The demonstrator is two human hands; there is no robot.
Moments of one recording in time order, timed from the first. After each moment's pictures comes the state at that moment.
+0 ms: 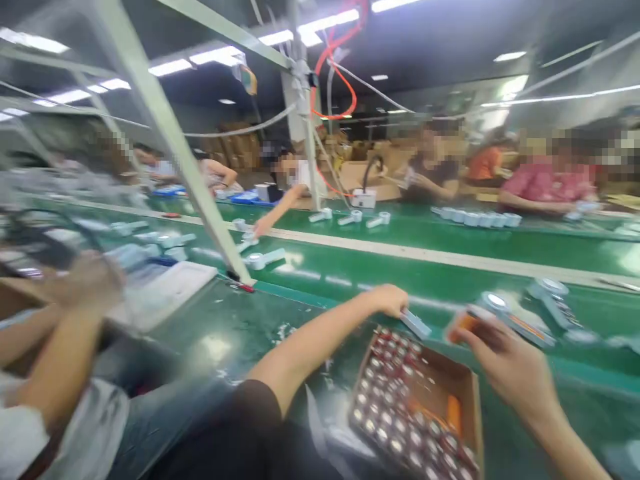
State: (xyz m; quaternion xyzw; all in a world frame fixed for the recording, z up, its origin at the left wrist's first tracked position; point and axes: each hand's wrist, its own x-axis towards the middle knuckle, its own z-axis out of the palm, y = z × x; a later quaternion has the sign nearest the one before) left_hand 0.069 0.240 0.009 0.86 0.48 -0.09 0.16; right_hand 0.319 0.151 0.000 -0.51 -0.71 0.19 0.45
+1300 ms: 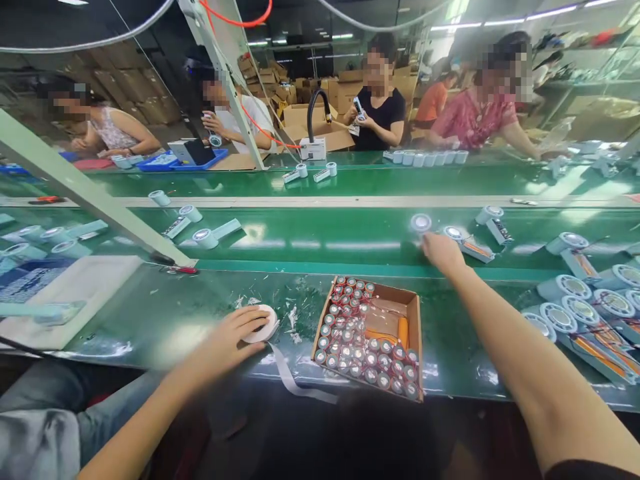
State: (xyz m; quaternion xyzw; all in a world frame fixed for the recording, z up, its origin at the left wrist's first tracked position) left_hand -0.148 0.002 -0.039 0.82 0.55 0.16 0.07; right_hand 0.364 0.272 -0.026 -0.63 -0.75 0.08 0.20
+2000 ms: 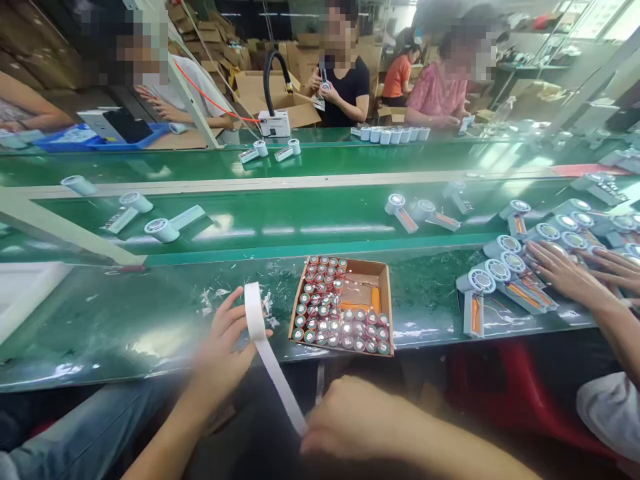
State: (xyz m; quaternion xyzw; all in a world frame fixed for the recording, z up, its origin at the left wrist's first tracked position) left_hand -0.038 -0.012 -0.021 0.79 0.48 0.38 -0.03; right_hand 0.243 -0.035 -0.009 -0.25 -0.85 0.47 0.03
